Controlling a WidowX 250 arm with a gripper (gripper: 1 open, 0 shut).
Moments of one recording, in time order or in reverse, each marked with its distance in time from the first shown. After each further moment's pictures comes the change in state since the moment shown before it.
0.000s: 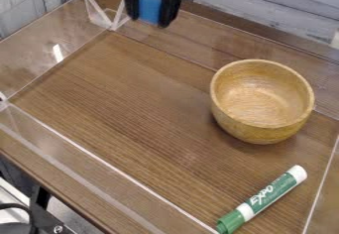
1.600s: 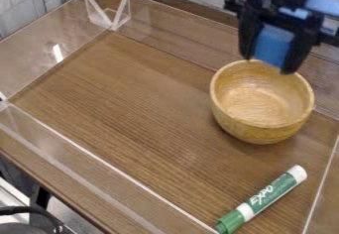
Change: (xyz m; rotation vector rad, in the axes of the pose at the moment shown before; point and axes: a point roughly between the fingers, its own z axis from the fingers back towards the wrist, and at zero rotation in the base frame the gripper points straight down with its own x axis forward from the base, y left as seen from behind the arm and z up) arm -0.042 -0.139 -0.004 -0.015 -0.079 -0.102
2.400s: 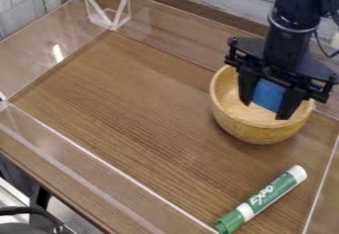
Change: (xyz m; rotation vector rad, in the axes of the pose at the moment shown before) arm 0.007 0.004 -0.051 -0.010 -0.069 0.006
